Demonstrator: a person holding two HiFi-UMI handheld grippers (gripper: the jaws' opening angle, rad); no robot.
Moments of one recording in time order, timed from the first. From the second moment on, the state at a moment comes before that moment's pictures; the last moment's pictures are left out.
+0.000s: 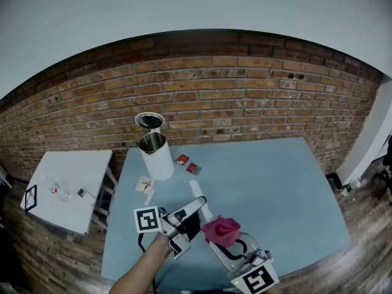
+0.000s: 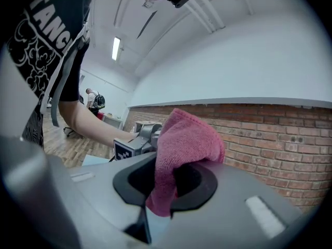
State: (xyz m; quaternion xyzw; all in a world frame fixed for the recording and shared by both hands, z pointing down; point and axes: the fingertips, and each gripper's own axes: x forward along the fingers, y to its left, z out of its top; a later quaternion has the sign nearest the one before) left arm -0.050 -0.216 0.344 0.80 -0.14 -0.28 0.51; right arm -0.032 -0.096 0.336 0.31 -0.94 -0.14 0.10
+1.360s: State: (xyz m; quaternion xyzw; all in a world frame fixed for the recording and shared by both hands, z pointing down) left arm -0.057 -0.216 0.383 0.90 -0.24 -0.11 0.36; right arm -0.029 -0.150 0.306 0.35 -0.93 -0.06 0.04
